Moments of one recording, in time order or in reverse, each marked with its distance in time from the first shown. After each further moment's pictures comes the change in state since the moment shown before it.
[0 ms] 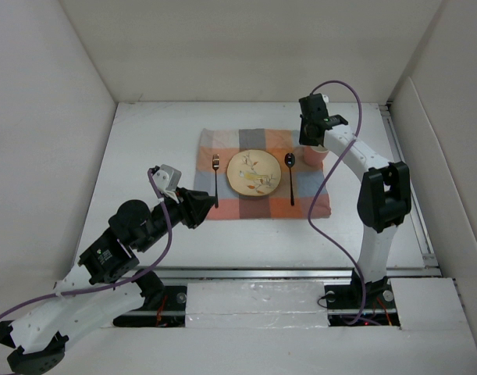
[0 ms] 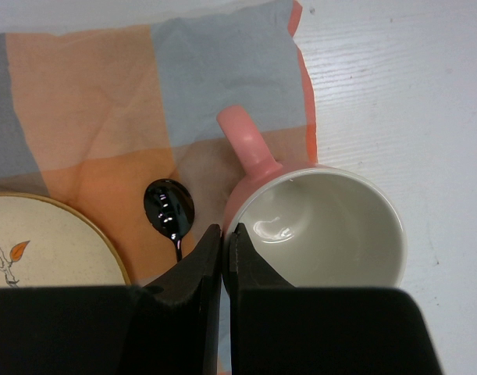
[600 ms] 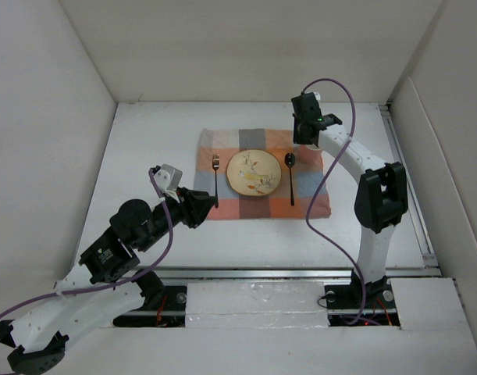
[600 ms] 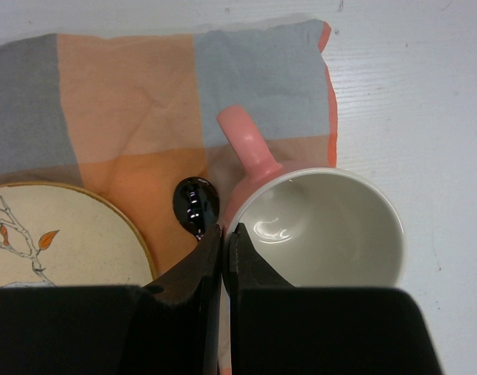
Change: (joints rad) left arm 0.000 0.007 0.000 0.000 -0.001 0.000; right arm 0.052 0.002 0.050 -0.014 0.034 -0.026
